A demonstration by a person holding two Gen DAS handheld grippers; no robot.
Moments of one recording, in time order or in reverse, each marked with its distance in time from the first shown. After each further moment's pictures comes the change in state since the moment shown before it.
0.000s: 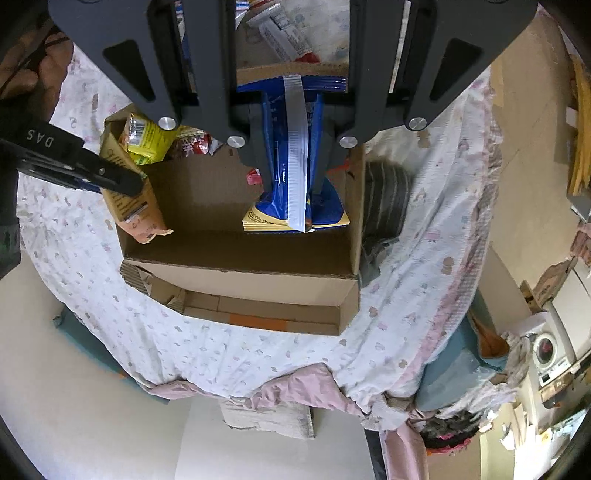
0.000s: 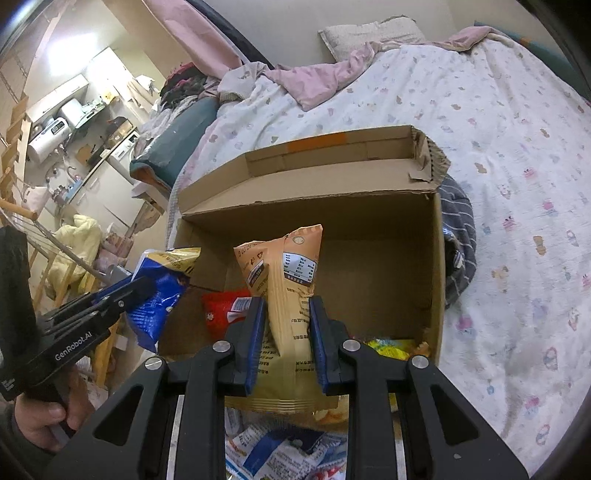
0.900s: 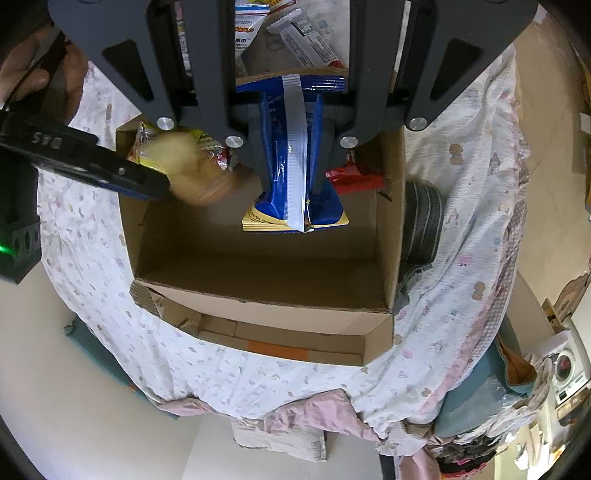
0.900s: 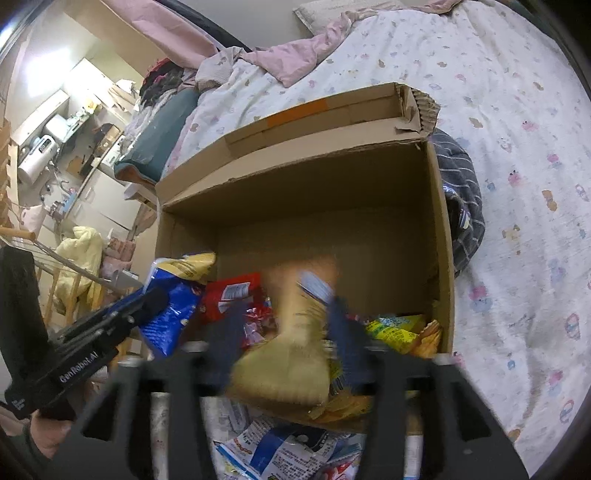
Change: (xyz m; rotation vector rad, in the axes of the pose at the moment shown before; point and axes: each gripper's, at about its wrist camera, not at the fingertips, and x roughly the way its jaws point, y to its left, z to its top) left arm 0.021 -0.012 -0.008 -0.005 0.084 -0.072; right arm 0.014 -0.019 -0.005 0.108 0.047 0.027
